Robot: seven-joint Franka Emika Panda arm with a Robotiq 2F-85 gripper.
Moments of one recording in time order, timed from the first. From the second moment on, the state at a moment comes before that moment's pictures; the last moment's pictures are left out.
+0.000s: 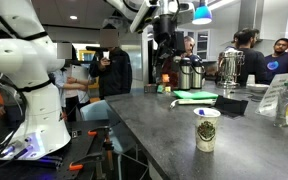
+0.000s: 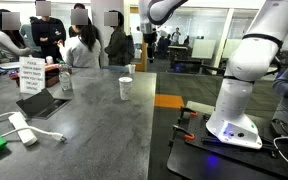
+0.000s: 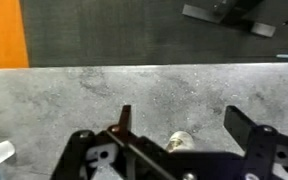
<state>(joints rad) -0.10 -0.24 -0.07 -2.36 -0.35 2.08 -0.25</state>
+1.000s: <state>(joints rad) -0.14 0.20 -0.09 -2.04 0.10 2.24 -0.62</state>
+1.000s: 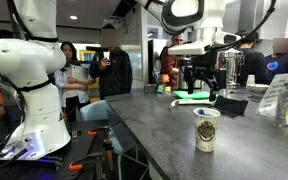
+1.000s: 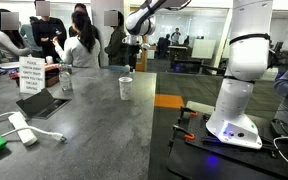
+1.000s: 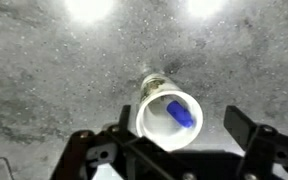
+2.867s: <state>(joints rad) -0.24 0.49 -0.02 -1.77 0.14 2.22 -0.64</state>
